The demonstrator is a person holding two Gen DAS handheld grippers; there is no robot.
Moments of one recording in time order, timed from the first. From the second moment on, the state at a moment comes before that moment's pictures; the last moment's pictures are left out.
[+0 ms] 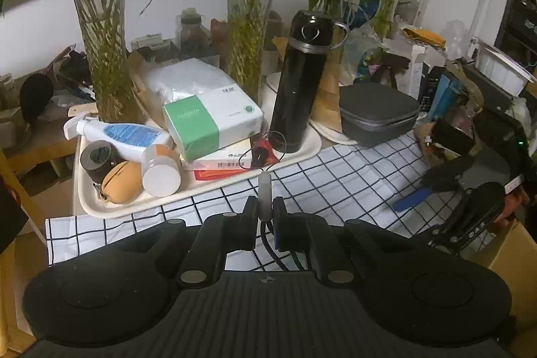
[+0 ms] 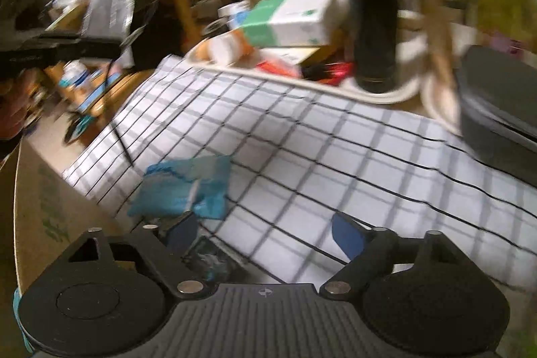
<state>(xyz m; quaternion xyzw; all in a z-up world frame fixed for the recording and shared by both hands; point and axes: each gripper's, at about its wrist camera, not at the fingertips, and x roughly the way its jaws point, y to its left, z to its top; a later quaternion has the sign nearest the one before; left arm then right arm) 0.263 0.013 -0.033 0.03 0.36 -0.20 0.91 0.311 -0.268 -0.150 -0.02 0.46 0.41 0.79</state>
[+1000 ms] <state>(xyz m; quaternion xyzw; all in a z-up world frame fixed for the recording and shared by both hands) 0.265 0.027 -0.035 0.03 0.36 -0.19 0.91 0.319 -0.165 -0.189 -0.12 0.50 0.55 0.66</state>
